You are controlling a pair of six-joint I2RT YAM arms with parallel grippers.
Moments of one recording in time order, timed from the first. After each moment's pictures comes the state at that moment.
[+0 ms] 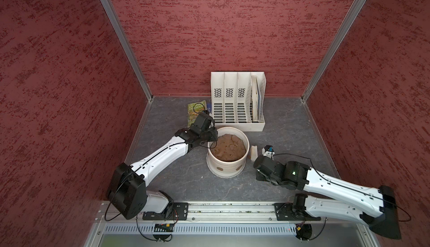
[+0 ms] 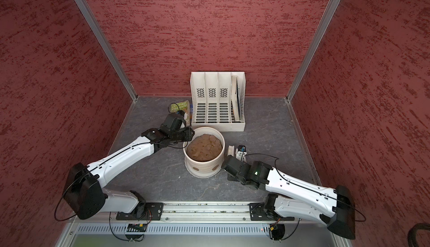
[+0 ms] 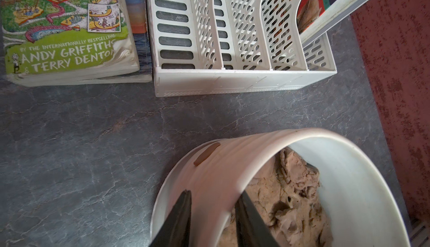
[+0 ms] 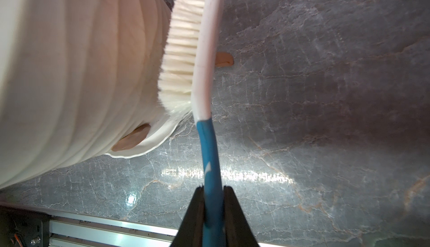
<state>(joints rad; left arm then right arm) -0.59 1.38 1.06 -0.49 -0.02 -0.56 1.09 1.00 0.78 -0.93 0.30 1.11</state>
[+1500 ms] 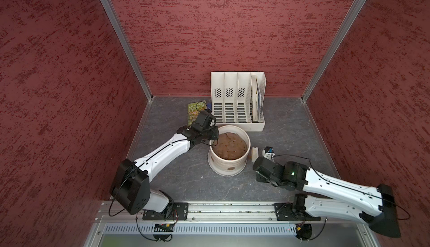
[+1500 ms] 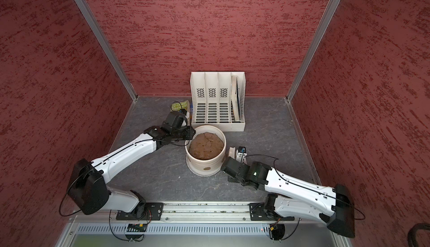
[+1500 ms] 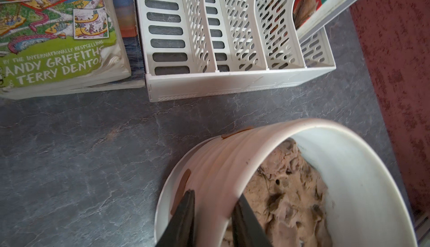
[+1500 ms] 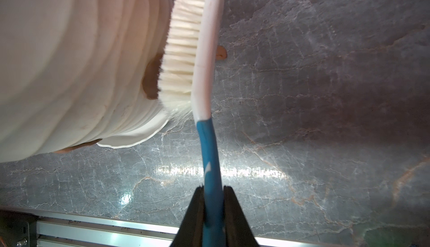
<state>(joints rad) -0.58 1.42 1.09 -0.50 0.02 -0.52 1.11 1.00 0.78 -0.97 0.32 1.13</state>
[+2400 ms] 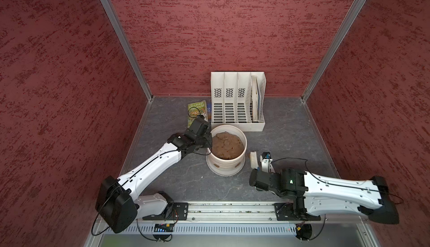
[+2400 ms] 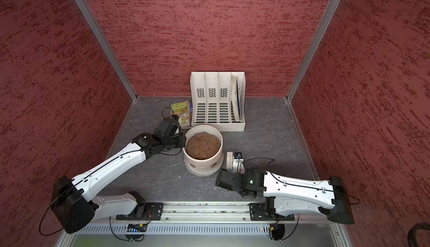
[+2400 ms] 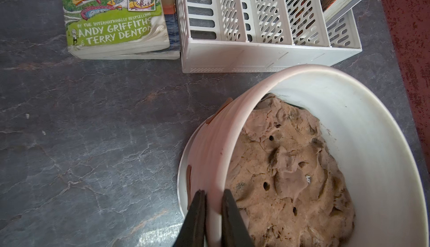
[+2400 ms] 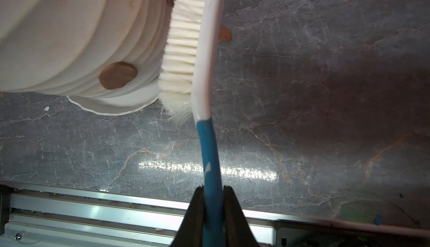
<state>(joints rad) -0.61 1.24 1.01 -0.64 -0.08 -0.56 1.33 1.05 0.85 -1.11 0.41 1.25</state>
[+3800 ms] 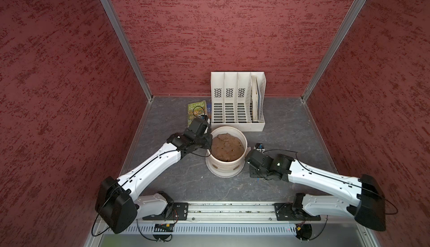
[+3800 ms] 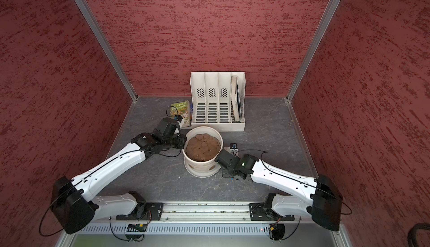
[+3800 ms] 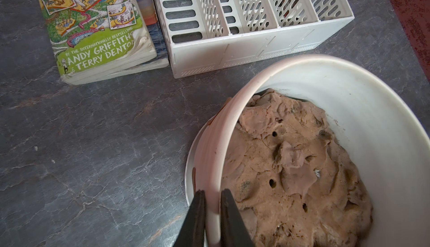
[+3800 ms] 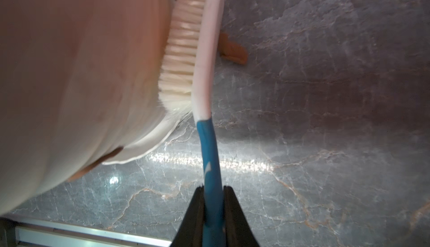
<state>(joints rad) -0.61 1.25 1.01 -0.64 -0.03 -0.37 0.98 1.19 0.82 -0.86 0.22 0.98</state>
